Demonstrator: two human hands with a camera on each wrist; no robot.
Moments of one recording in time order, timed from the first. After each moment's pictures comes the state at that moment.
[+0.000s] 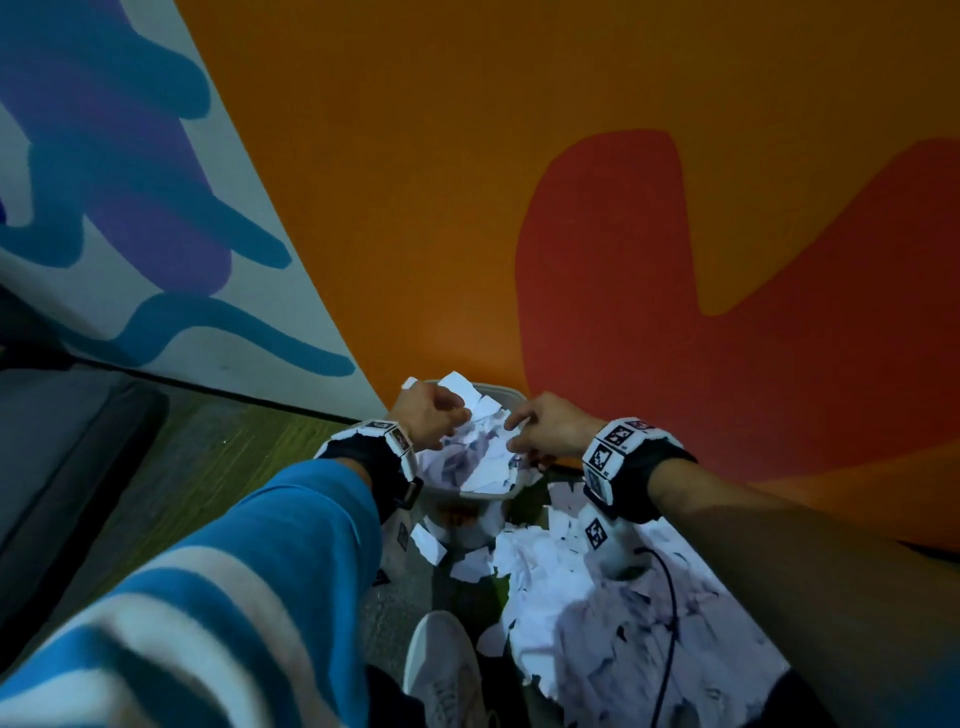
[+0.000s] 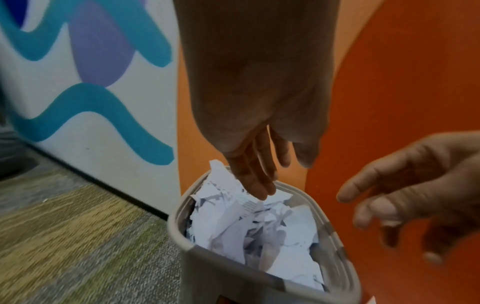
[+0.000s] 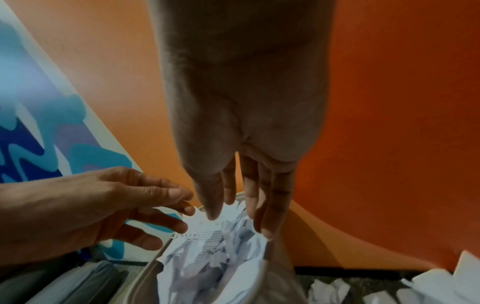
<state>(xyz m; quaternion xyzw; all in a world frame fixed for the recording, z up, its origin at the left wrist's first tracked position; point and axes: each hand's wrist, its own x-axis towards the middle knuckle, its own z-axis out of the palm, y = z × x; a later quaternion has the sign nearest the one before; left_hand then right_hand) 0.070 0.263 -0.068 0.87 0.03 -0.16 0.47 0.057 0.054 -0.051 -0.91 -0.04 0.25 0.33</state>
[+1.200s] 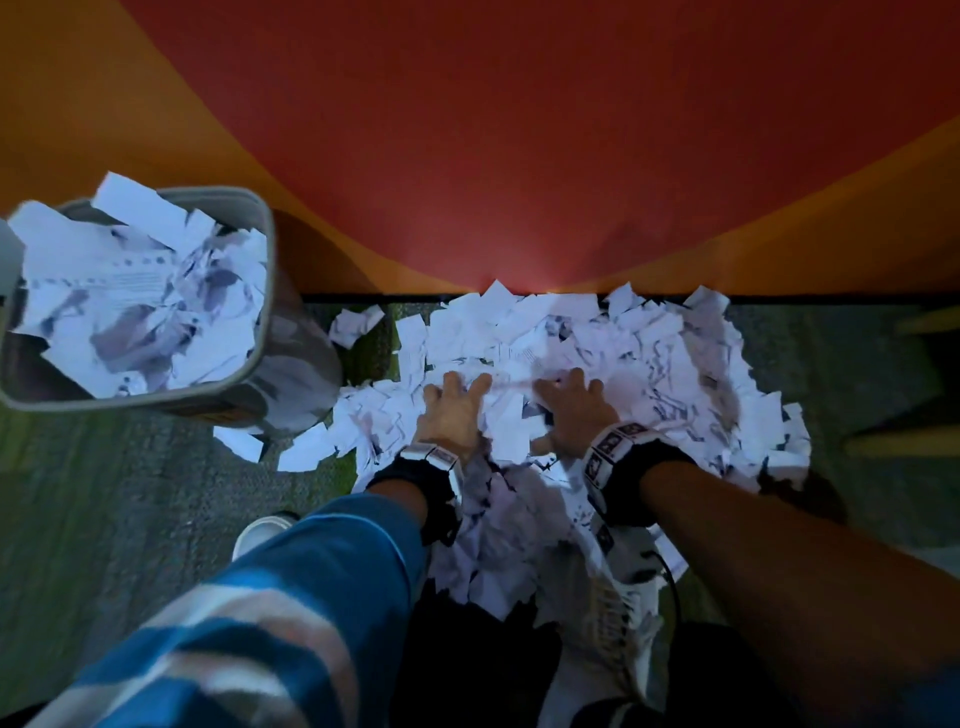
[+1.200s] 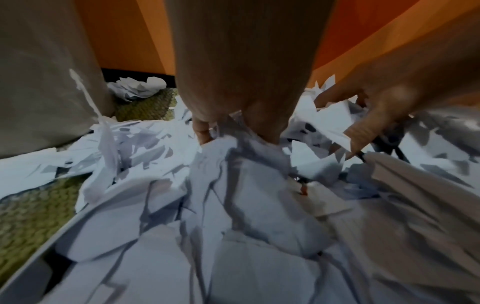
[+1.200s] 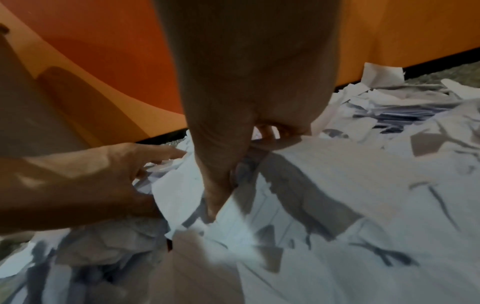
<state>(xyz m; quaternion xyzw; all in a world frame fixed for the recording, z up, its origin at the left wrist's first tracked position) -0.009 -0.002 -0.354 0.94 -0.15 -0.29 0.12 -0.049 -0.182 -0.335 -0.93 0.10 0.33 0.12</state>
